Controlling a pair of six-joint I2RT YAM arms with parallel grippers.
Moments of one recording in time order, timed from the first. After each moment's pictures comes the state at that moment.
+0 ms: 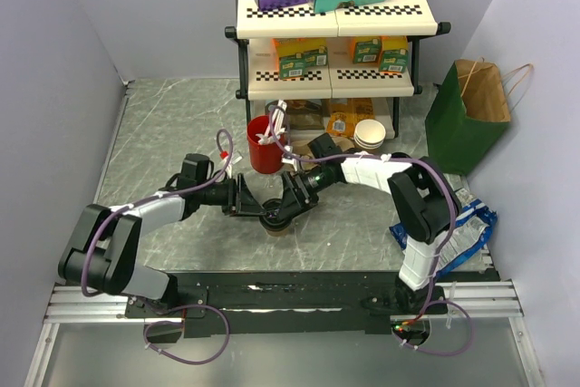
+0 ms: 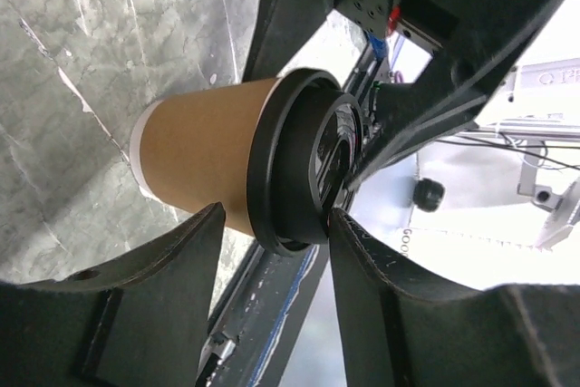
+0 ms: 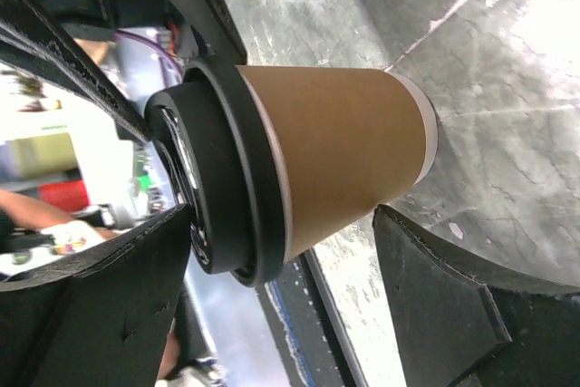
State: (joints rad) left arm -0.31 1.41 0.56 0.12 0.99 -0.56; right arm 0.57 1.82 1.10 -0.41 -0.96 0.18
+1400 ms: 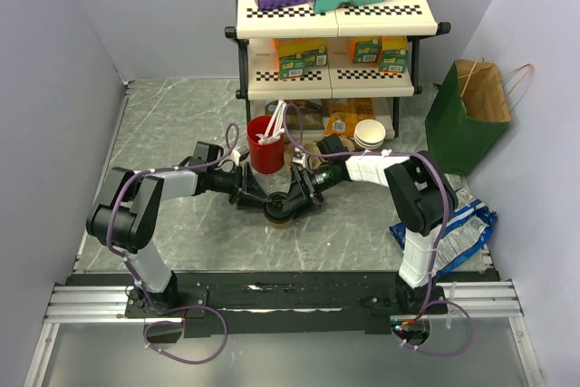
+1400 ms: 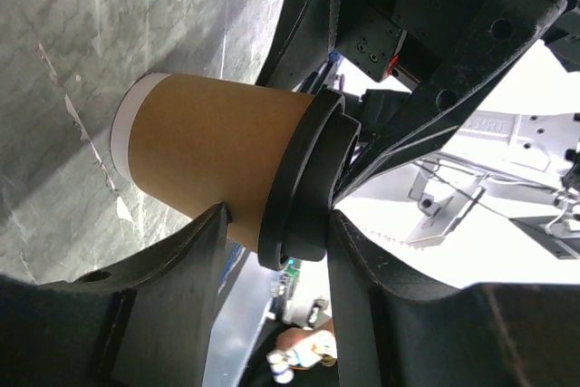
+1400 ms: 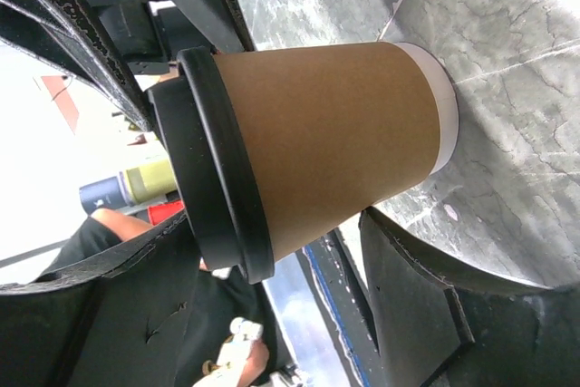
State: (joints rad) left arm -0.29 1.73 0.78 0.00 1.10 -0.71; right arm 0.48 1.90 1.07 -0.34 -1.08 0.37
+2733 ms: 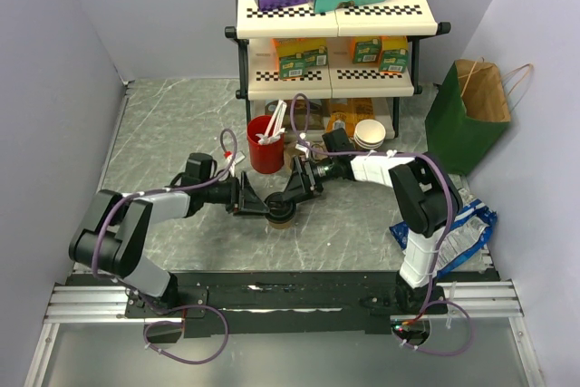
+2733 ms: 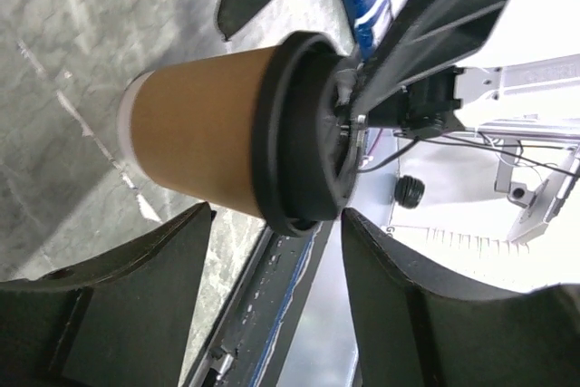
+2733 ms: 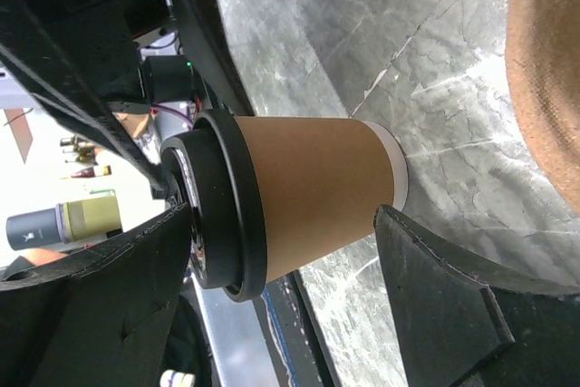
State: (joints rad) left arm -0.31 1.53 0.57 0.26 1.05 -0.62; right arm 0.45 1.87 1.05 -0.12 -1.04 0.39
